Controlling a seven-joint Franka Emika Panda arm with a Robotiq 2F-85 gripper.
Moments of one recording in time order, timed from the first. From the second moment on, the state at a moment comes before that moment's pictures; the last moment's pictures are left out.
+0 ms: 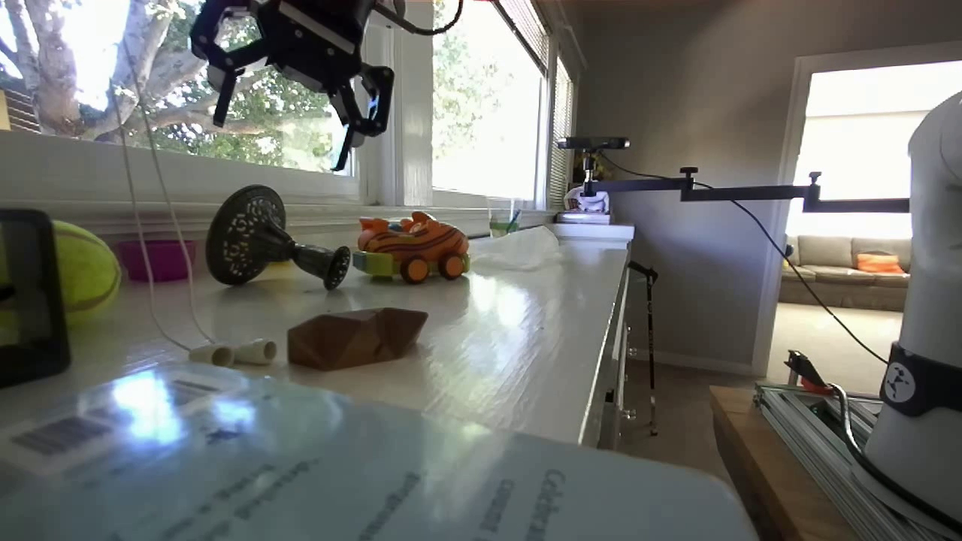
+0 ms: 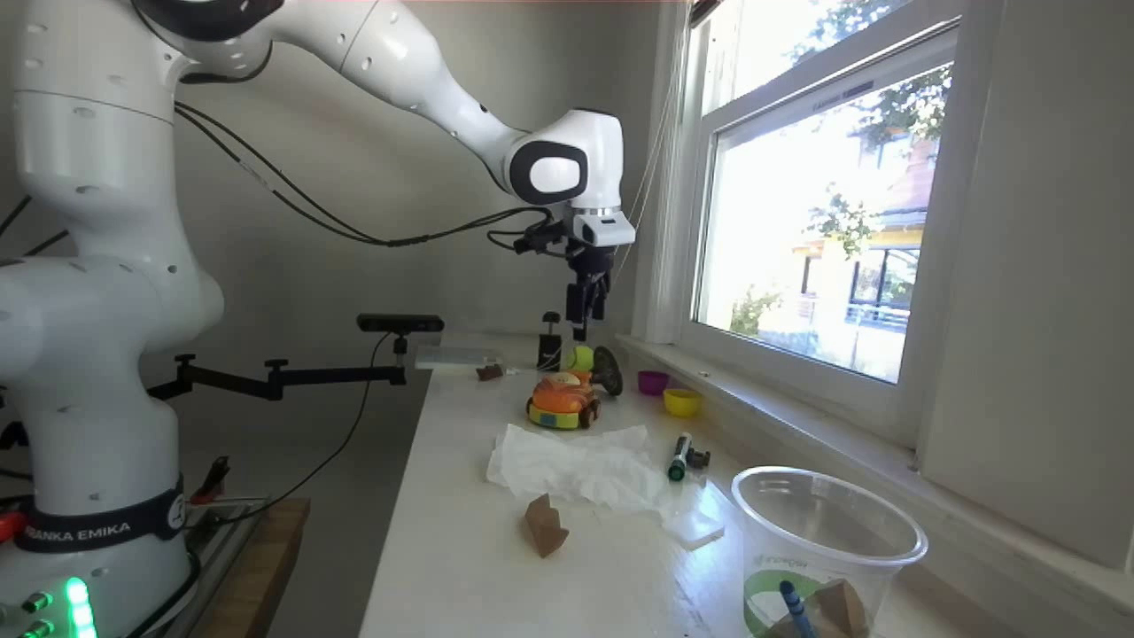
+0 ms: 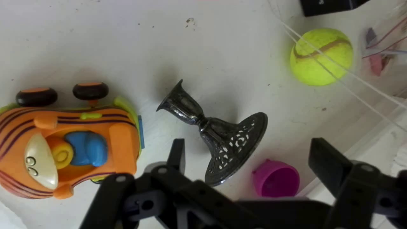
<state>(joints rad) -0.23 0.00 0.43 -2.02 0.26 2.24 0.74</state>
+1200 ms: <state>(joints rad) 0.05 0.16 0.11 -1.90 0.26 2.20 0.90</state>
